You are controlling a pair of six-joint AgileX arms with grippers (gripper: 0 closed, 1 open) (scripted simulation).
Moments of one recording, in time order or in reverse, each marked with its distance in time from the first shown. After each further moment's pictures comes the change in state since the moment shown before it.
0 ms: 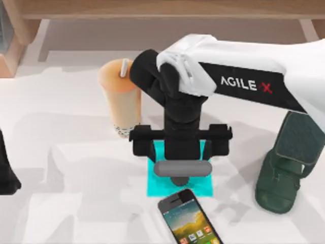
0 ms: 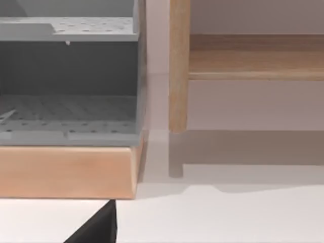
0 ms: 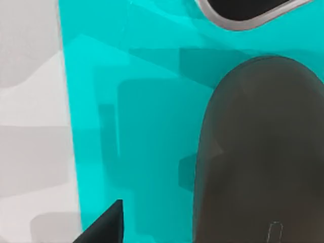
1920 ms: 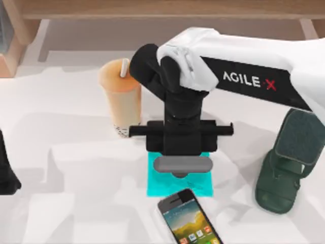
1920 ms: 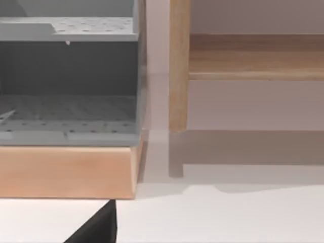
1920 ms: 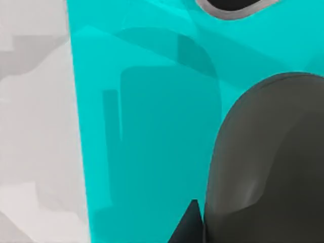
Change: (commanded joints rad) left arm 0.000 0.000 0.000 0.000 0.000 0.000; right arm 0.000 -0.010 0.024 -0.034 0.000 0.000
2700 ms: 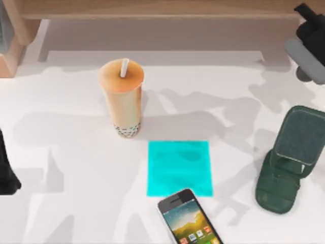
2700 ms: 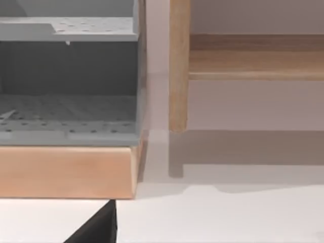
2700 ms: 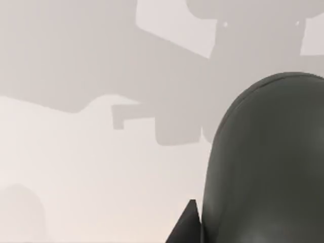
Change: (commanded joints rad) left arm 0.000 0.000 0.000 0.000 0.000 0.000; right arm -0.625 -0.300 -0.124 0.147 0.040 0.301
